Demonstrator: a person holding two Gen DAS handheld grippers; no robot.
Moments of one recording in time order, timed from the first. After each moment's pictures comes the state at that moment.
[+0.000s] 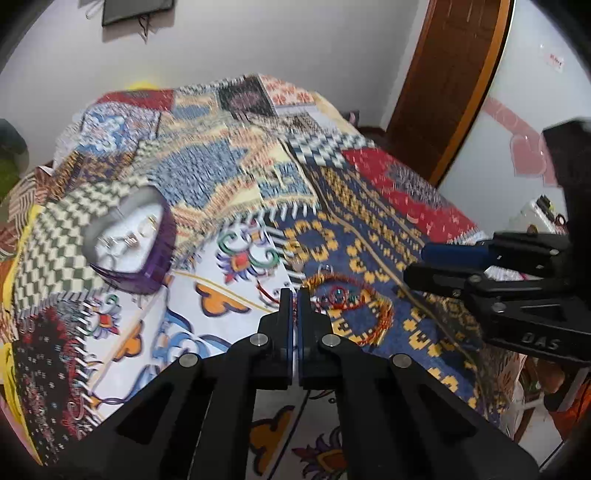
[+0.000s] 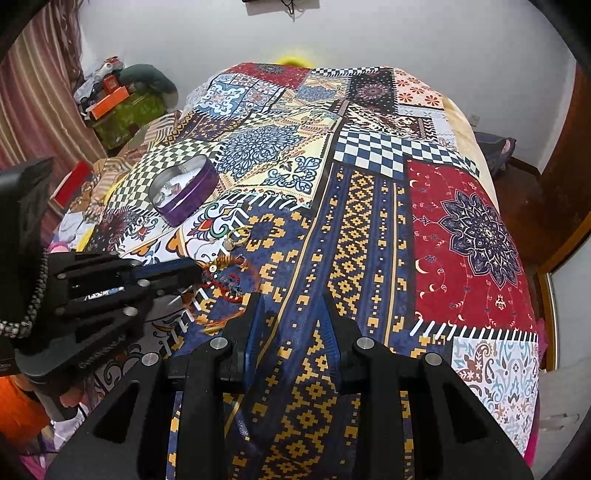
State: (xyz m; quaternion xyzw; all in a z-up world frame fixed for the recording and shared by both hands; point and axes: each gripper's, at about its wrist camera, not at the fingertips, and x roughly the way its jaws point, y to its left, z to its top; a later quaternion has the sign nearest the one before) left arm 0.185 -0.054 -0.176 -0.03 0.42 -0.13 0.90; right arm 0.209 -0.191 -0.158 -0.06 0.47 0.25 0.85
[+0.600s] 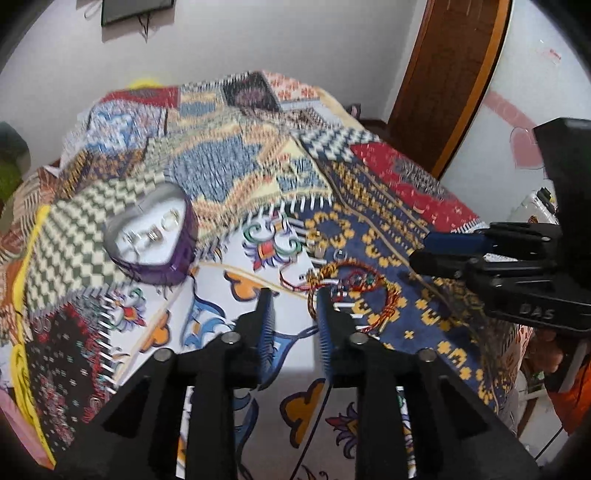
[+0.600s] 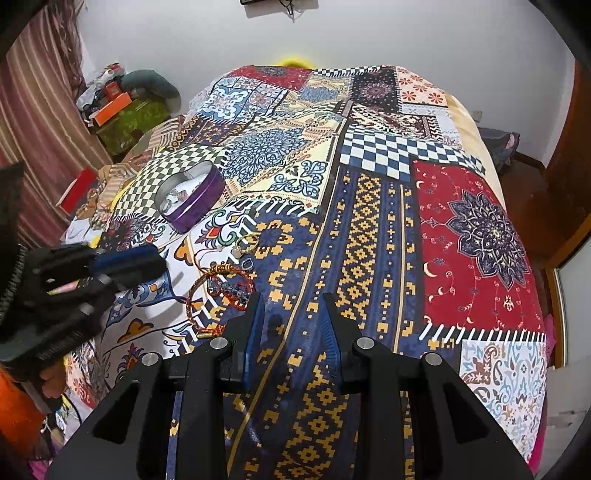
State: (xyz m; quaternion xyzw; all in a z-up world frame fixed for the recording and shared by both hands) left arm 0.183 -0.040 -0.180 -0.02 0.45 -0.13 0.88; right arm 0.212 -0.188 -0.159 -0.04 0.47 0.26 0.84
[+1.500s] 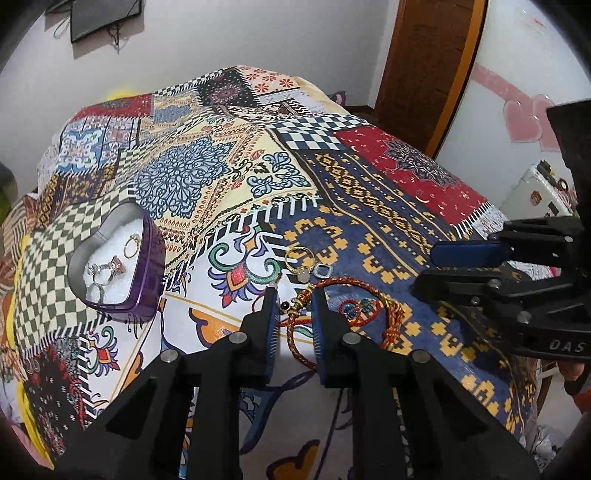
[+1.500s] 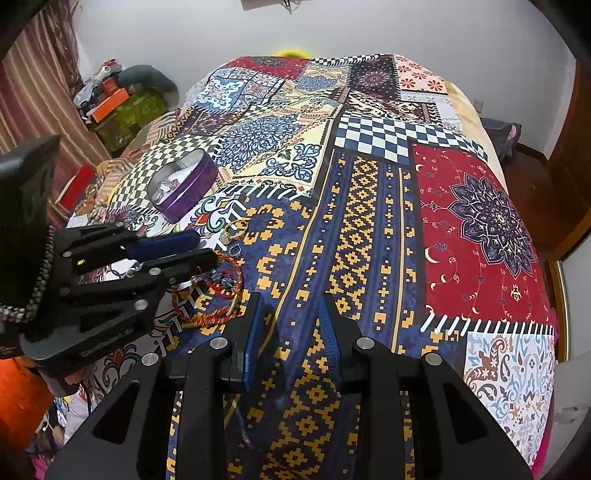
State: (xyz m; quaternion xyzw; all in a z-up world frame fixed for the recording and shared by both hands) left arm 0.212 -0.063 -0.197 0.03 0.44 -0.16 0.88; right arm 0.216 -0.193 -0.169 -0.04 0.49 0.26 0.83
